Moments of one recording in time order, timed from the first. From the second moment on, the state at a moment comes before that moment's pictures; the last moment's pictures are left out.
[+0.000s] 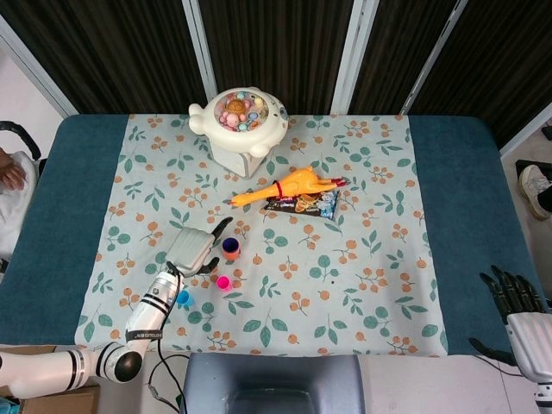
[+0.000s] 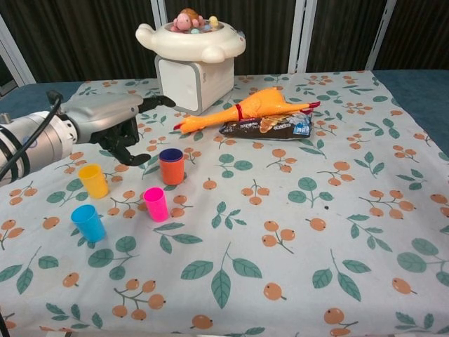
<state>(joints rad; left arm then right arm) -0.81 -1.54 -0.17 -1.55 0.99 1.03 0.49 -0.04 -0.98 -0.05 -1.69 -1.65 1.55 0.01</state>
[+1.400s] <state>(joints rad) -0.60 -1.51 -0.04 -1.28 1.28 1.04 0.19 -0.05 -0.99 -0.06 -1.69 -1.66 1.55 -0.01</state>
